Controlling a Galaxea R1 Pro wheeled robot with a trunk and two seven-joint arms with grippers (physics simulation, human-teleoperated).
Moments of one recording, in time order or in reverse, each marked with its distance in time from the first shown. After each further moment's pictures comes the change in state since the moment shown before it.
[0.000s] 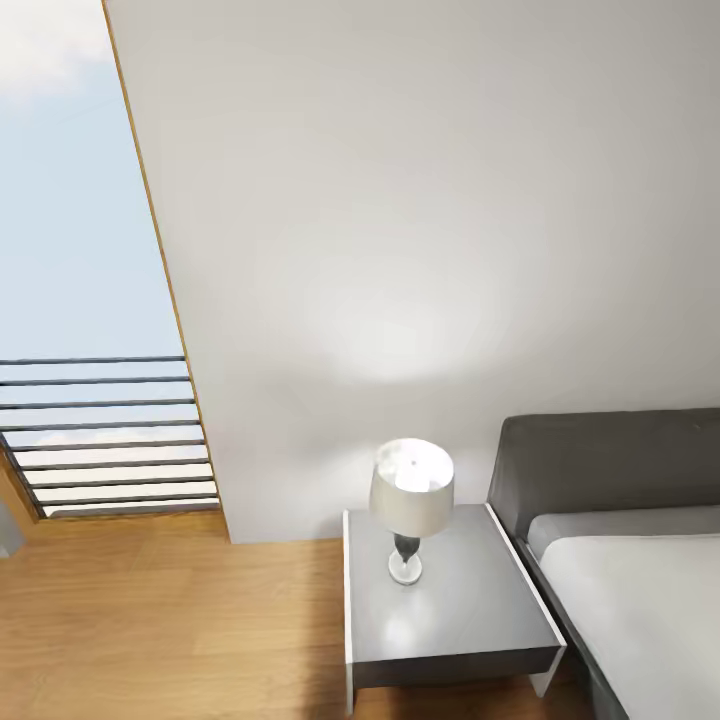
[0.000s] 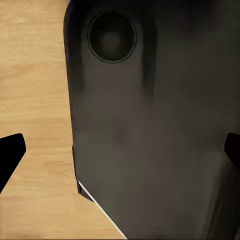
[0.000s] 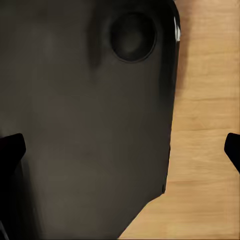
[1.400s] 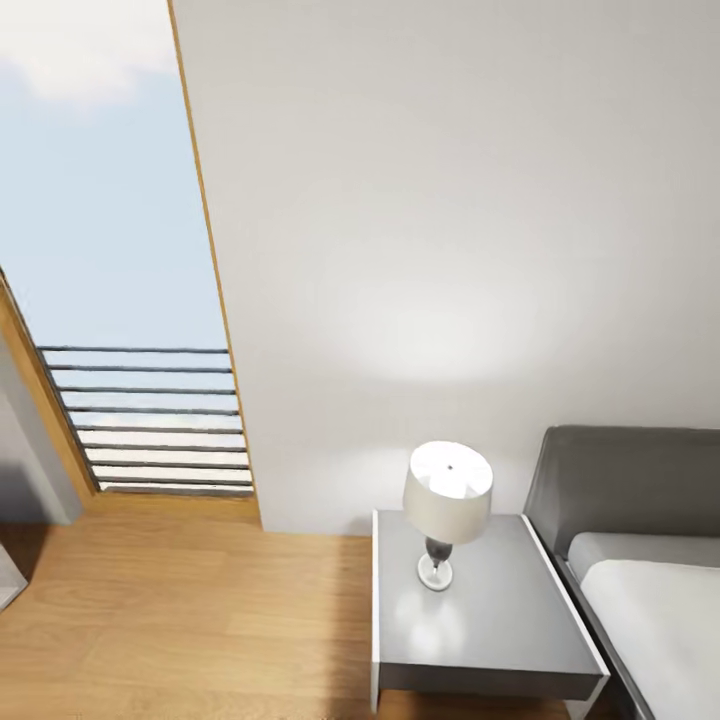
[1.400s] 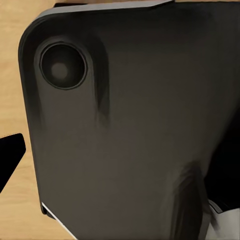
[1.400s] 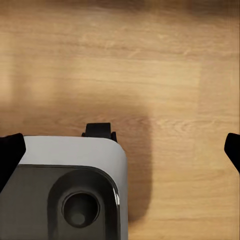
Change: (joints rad) left arm -0.003 -0.058 -0.008 -0.042 0.006 -0.003 0.006; right arm -0.058 -0.071 -0.017 -0.197 -0.001 -0.095 0.004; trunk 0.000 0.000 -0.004
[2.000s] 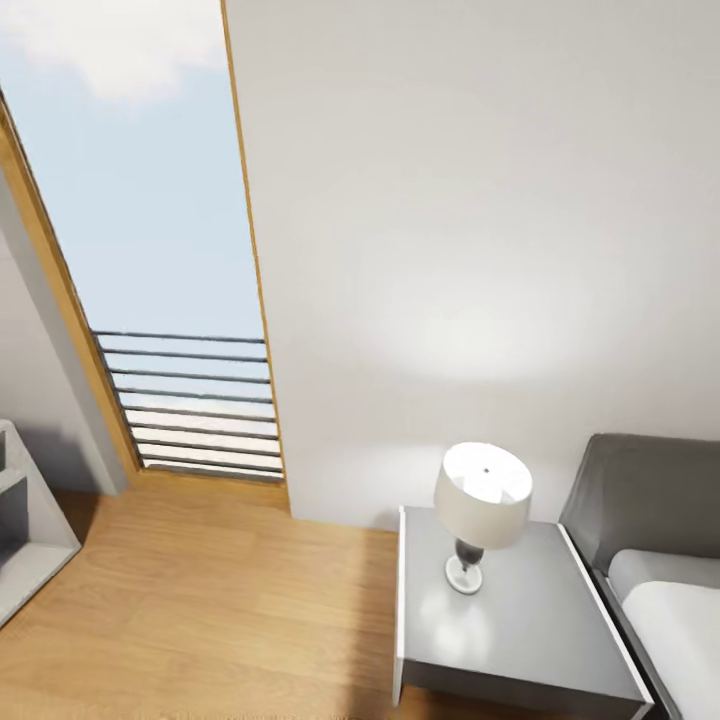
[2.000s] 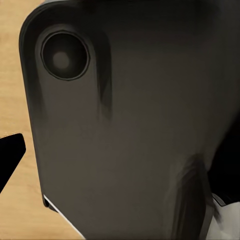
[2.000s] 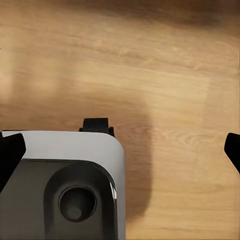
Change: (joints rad) left arm 0.000 0.003 0.000 0.000 0.000 -0.002 0.002; right arm 0.000 -0.003 0.000 -0.003 0.000 -0.002 -0.003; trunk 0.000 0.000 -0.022
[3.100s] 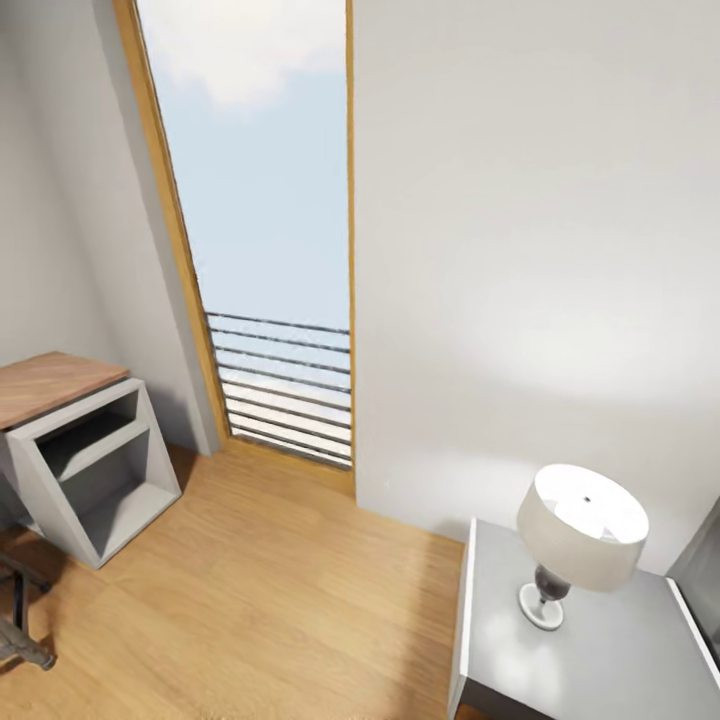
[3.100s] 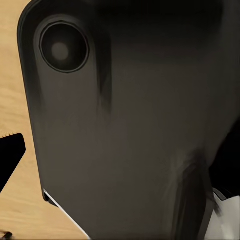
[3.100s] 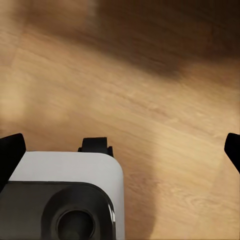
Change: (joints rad) left arm 0.000 0.000 0.000 0.000 0.000 0.000 0.000; right arm 0.000 -0.001 -0.008 -0.001 0.000 -0.099 -0.002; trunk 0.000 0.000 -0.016
